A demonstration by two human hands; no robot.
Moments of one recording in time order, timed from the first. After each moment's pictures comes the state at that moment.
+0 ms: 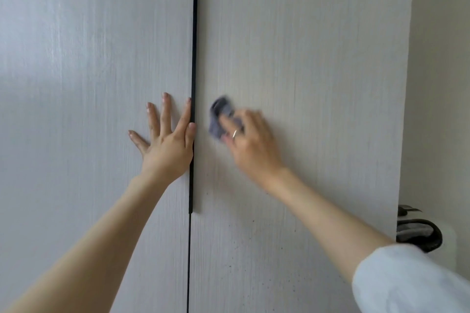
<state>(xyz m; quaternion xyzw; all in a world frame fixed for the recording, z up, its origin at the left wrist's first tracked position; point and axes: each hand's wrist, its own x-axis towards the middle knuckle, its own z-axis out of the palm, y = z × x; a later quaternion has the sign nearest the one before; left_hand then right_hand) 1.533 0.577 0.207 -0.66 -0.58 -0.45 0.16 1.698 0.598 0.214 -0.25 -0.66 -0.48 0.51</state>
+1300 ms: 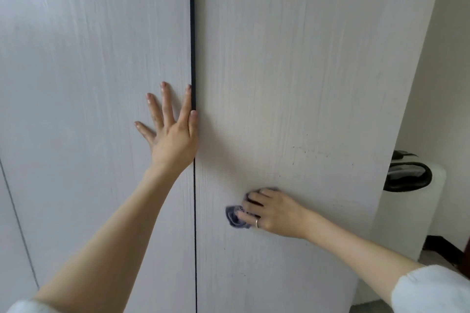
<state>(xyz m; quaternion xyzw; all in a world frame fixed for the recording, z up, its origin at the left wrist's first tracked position) 1.544 0.567 0.107 -0.64 -0.60 -0.46 0.10 1.776 0.576 -0.002 -0.15 -0.83 -0.51 0.16</state>
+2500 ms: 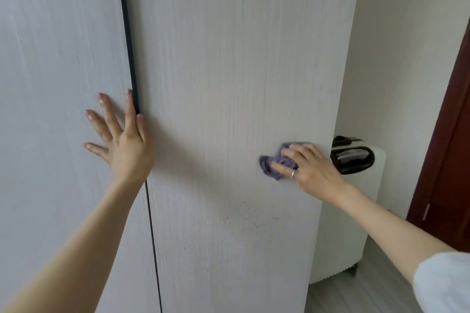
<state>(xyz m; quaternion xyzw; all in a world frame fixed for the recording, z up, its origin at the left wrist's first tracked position) 1.569 0.573 0.089 -0.56 -0.60 -0.57 0.05 1.922 0.549 0.044 -0.31 -0.76 -0.53 0.21</state>
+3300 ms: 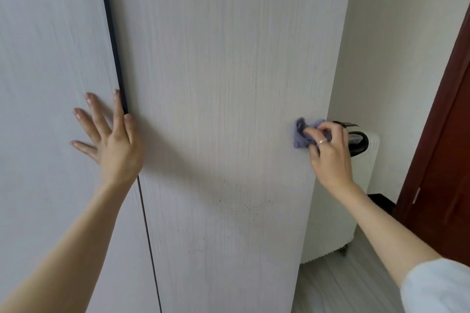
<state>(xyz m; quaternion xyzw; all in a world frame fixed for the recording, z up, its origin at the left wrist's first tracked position) 1.571 0.564 0.063 -0.58 -0.59 -0.56 0.04 1.937 0.528 0.026 -0.53 -0.61 -0.35 0.47</state>
